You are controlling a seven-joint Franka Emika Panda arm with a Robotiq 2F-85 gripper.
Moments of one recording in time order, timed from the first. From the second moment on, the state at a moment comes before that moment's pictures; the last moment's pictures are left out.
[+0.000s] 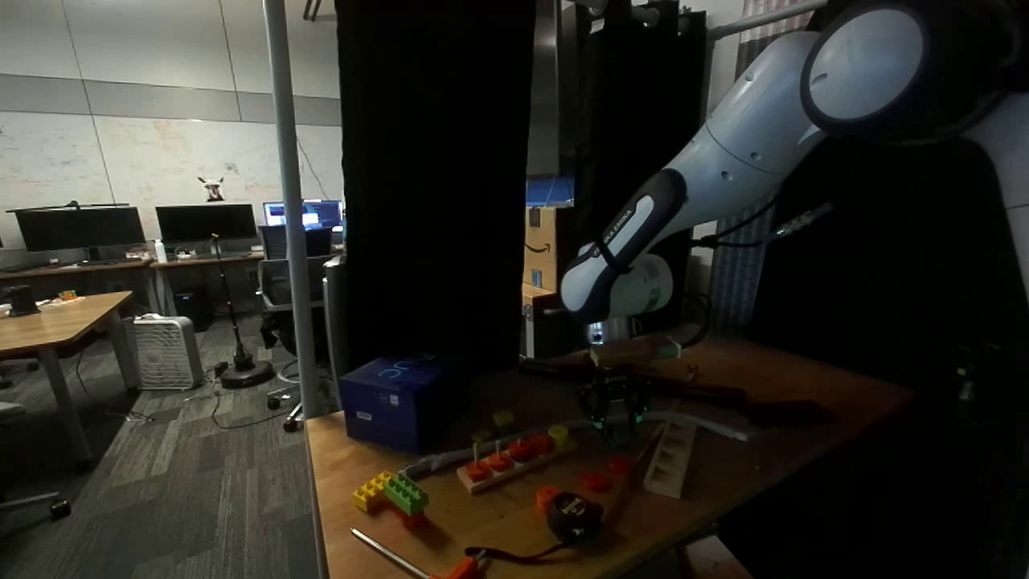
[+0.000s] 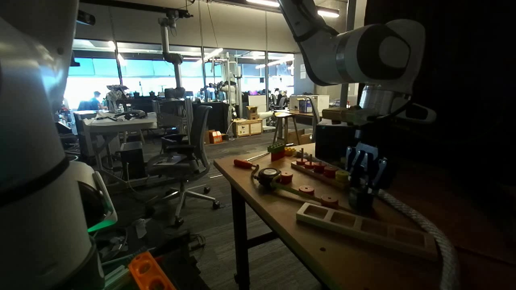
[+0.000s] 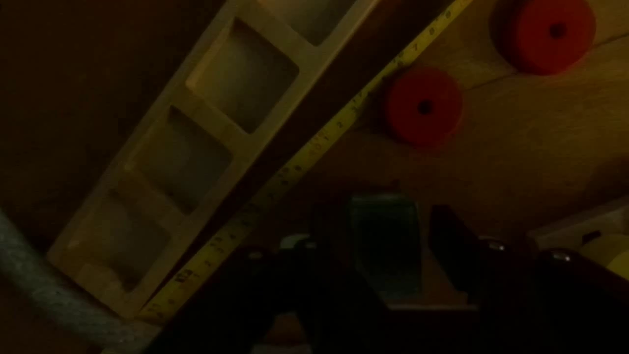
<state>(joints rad) -0.11 0.32 -0.14 -2.09 0.06 2.19 0.30</state>
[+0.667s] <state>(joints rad) -0.09 0.32 -0.13 -2.06 0.07 2.18 0.30</state>
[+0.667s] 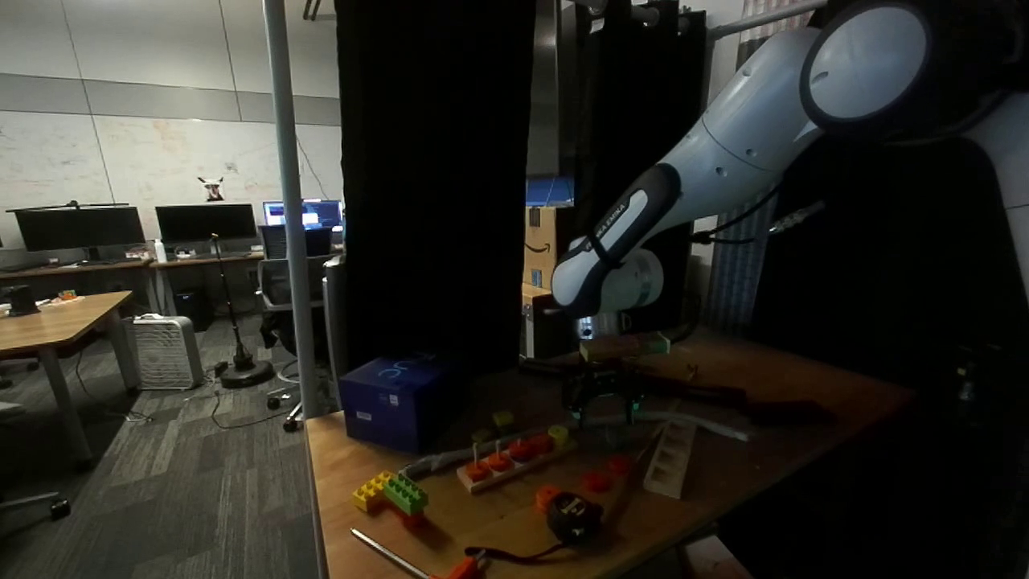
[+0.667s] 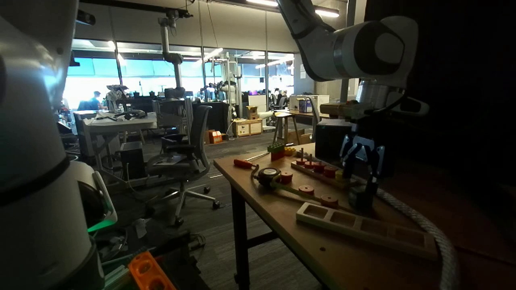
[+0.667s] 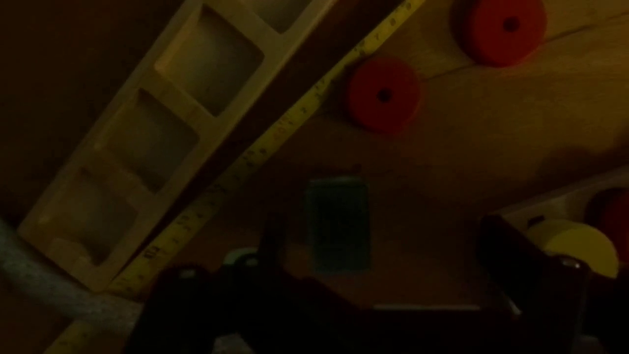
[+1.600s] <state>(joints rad) 0.02 0.24 -0.03 -2.04 0.02 2.23 0.31</state>
